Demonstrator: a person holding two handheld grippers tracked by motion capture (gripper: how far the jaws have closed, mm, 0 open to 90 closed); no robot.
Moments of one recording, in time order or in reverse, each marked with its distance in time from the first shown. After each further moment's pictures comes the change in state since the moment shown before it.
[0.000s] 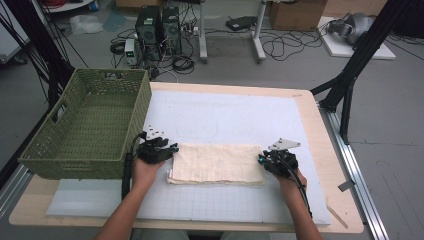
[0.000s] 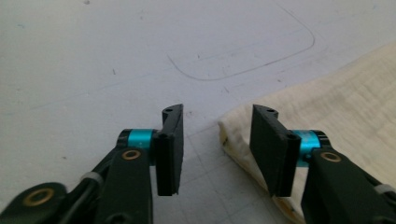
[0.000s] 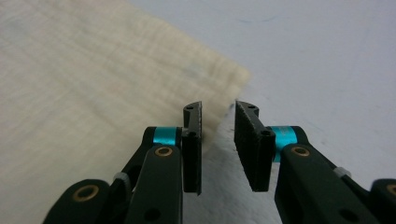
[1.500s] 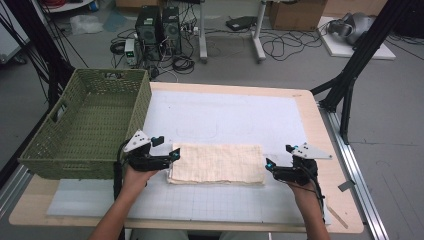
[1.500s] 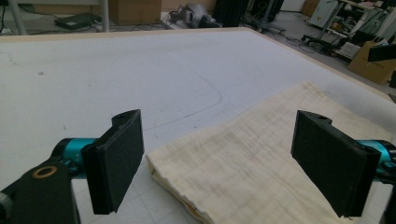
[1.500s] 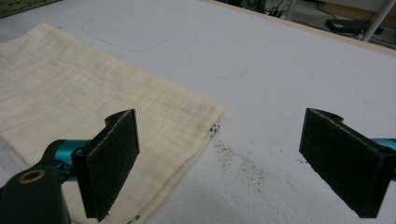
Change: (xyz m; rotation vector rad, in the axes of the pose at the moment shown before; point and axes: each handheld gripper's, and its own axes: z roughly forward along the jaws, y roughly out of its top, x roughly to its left) left arm -0.008 -0.004 -0.041 -0.229 -0.224 -0.010; right arm -0.009 -0.013 -0.054 -0.253 0.031 0.082
